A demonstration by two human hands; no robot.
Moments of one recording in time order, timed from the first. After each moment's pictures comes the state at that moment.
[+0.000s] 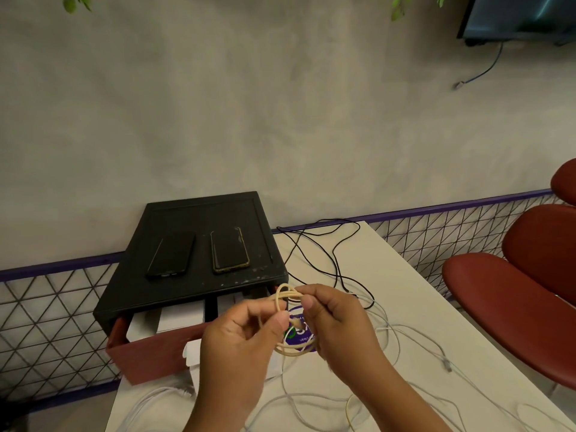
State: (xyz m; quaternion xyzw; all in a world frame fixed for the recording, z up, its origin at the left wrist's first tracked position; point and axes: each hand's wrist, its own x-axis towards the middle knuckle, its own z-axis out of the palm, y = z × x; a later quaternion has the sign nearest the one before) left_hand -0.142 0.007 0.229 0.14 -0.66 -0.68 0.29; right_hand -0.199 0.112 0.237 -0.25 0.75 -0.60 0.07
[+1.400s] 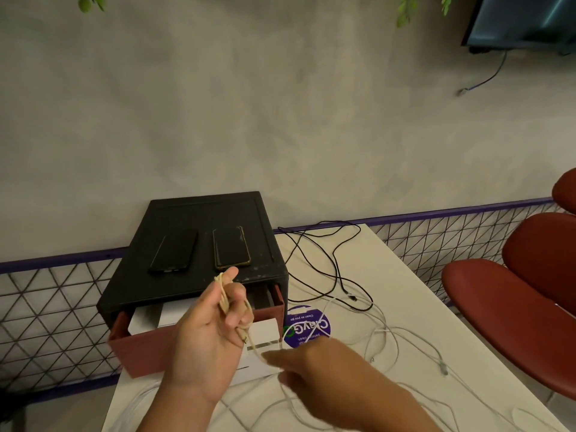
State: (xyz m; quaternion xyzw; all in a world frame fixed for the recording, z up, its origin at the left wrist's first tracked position) left_hand -0.141 -0.027 0.229 0.08 -0.34 -0.92 0.20; right_hand -0.190 0.122 0.218 -0.49 0.85 -0.17 0.07
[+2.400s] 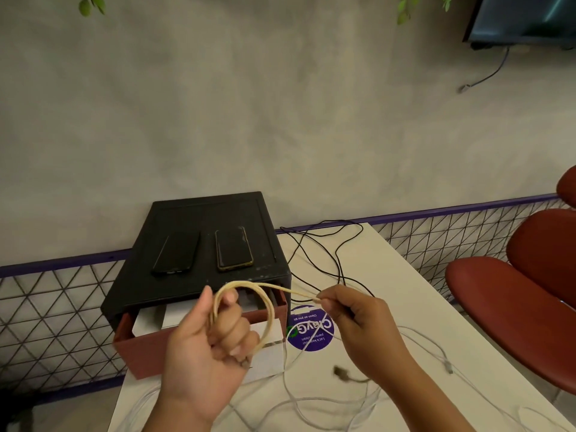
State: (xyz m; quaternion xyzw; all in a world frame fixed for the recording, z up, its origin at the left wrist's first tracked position) left_hand -0.133 -0.043 0.201 -0.08 -0.24 -0.97 0.01; right_hand -0.217 0.140 0.220 -0.28 0.83 -0.48 -0.02
